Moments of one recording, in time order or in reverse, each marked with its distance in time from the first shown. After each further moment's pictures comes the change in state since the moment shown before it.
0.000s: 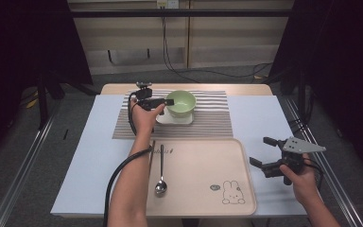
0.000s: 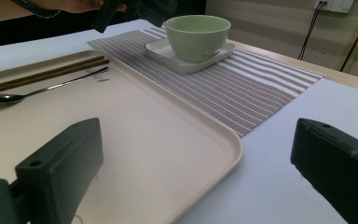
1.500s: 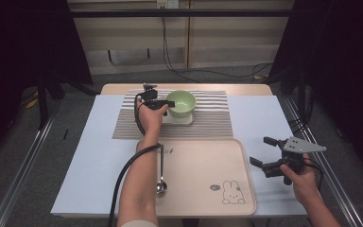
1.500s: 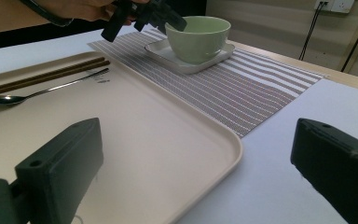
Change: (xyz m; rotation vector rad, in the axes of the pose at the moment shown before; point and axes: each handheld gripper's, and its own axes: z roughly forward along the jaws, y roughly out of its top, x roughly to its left) left arm -0.006 -0.005 0.023 0.025 0.049 -0.055; right arm -0.002 0.000 -0.001 -0.002 0.000 -0.003
